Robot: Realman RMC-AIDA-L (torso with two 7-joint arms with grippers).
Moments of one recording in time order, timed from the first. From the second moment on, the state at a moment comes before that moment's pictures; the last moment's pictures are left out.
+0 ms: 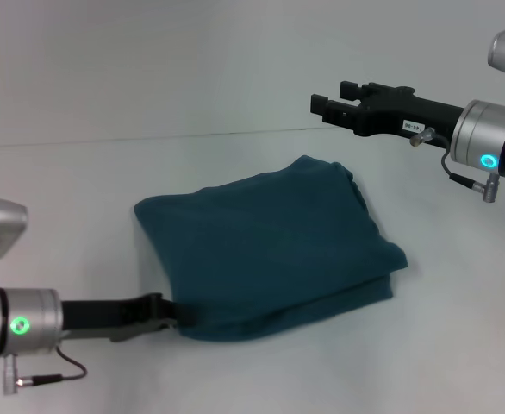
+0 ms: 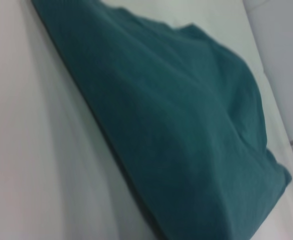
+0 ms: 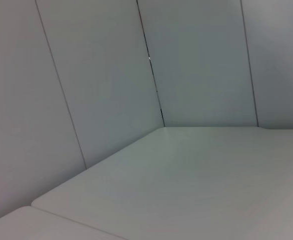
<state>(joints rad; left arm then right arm) -0.60 -2.11 0.82 0.57 2.15 1.32 -2.35 0.63 2.00 -1.14 -0.62 -1.39 -0.91 1.51</state>
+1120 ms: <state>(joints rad) -0.52 -2.06 0.63 0.64 2.18 1.51 -2.19 0.63 2.02 -1.14 -0.62 -1.39 -0.91 1.50</state>
